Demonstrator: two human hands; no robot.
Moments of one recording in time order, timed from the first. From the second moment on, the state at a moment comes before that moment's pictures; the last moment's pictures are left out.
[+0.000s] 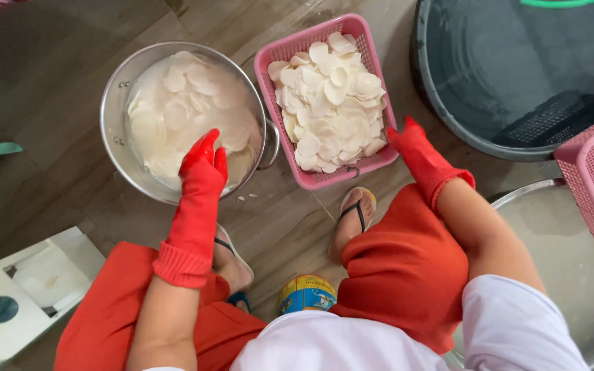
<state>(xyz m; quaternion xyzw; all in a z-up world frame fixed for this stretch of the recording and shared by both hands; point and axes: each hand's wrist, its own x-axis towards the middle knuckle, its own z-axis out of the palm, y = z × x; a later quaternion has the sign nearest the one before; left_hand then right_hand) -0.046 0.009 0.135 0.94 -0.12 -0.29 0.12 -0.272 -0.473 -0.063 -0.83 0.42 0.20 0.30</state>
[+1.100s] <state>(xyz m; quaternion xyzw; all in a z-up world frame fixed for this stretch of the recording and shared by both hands) -0.155 -0.142 -0.013 0.84 0.12 -0.16 0.50 -0.243 -0.468 0.040 -0.74 0.49 0.07 0.45</state>
